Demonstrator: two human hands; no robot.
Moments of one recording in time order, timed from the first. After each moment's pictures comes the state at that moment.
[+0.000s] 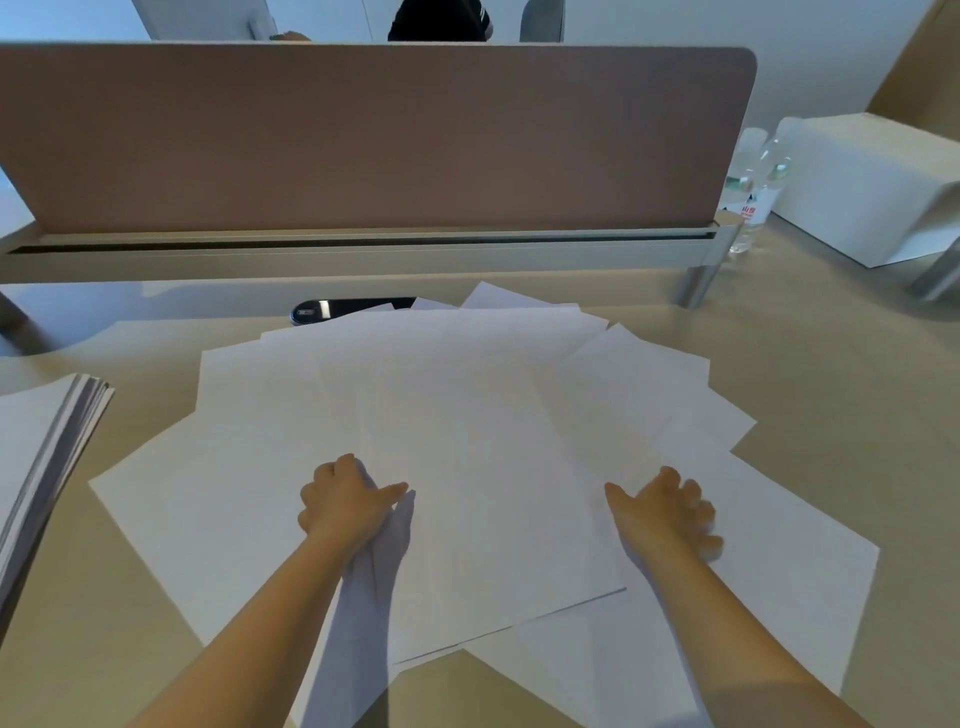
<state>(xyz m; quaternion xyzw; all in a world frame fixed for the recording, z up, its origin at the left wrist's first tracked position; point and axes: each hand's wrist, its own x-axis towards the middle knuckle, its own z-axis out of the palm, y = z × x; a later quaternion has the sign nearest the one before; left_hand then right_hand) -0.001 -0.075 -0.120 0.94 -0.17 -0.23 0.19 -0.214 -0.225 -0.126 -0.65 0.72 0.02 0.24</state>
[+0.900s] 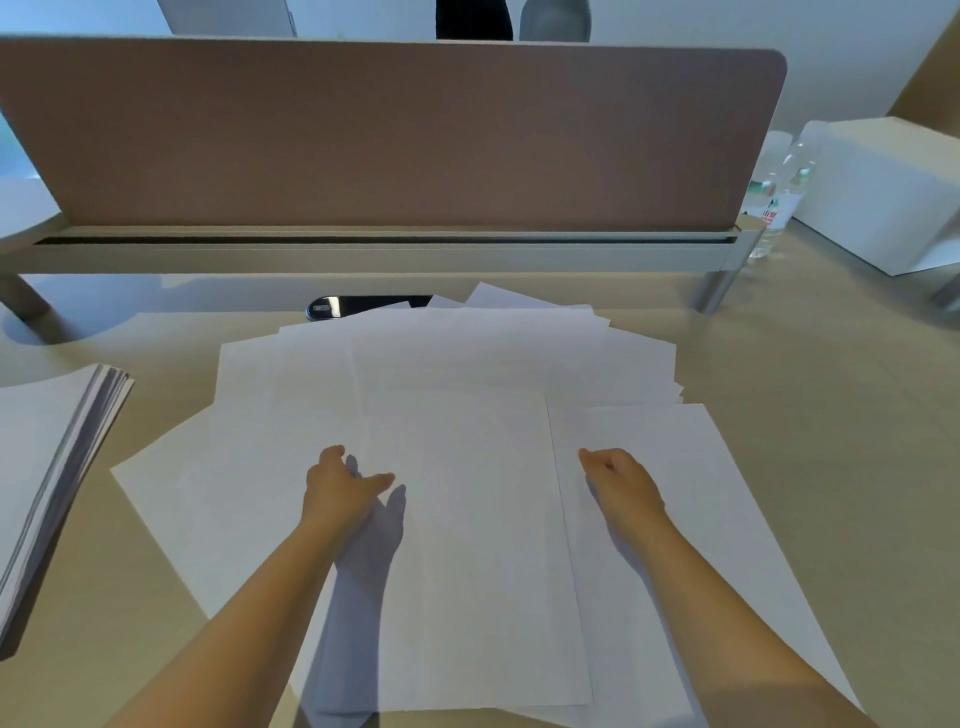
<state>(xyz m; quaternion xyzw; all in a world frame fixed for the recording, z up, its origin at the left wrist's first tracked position) 0.019 -0.061 -0.116 0.88 -0.10 -0.28 0.36 -0.186 -0.221 -0.122 -0.65 0.57 -0.09 0.49</state>
